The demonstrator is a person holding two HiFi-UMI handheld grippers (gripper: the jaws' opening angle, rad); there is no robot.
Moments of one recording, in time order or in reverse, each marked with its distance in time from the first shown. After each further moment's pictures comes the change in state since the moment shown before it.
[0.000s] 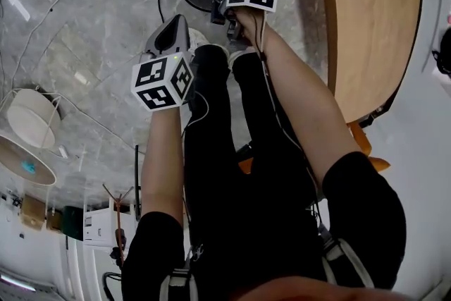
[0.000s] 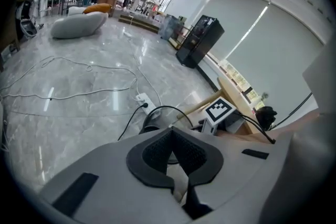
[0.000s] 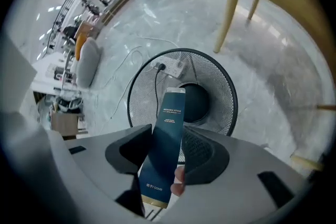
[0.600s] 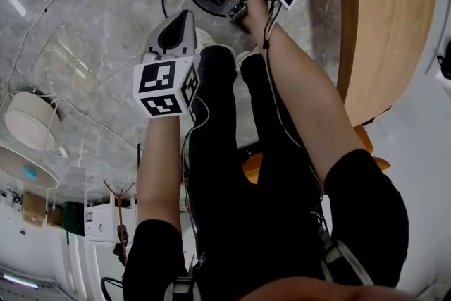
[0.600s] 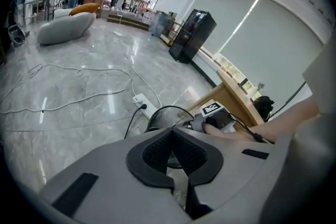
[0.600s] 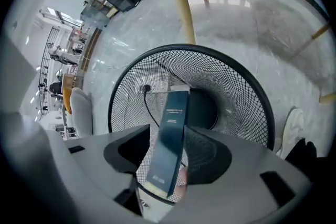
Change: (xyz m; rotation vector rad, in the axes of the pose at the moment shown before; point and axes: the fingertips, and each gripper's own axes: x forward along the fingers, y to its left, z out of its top) left arm 0.033 0.024 0.014 0.100 0.032 -0.041; right arm 0.060 -0.023 0.051 0.472 -0.173 0.098
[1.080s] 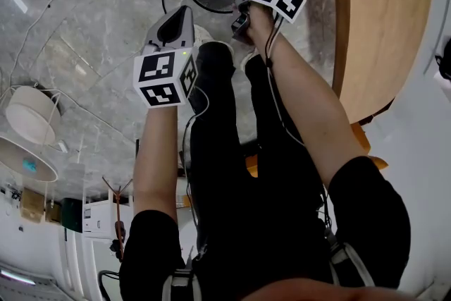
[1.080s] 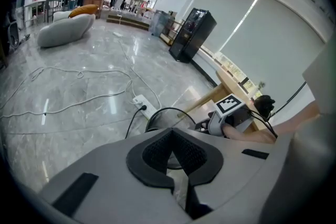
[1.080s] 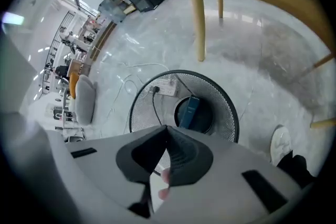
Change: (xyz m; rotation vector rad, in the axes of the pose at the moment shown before) left arm -0.006 -0.008 0.007 0.010 0.012 0.017; right arm -0.059 0.019 -0.006 -0.170 -0.045 -0.025
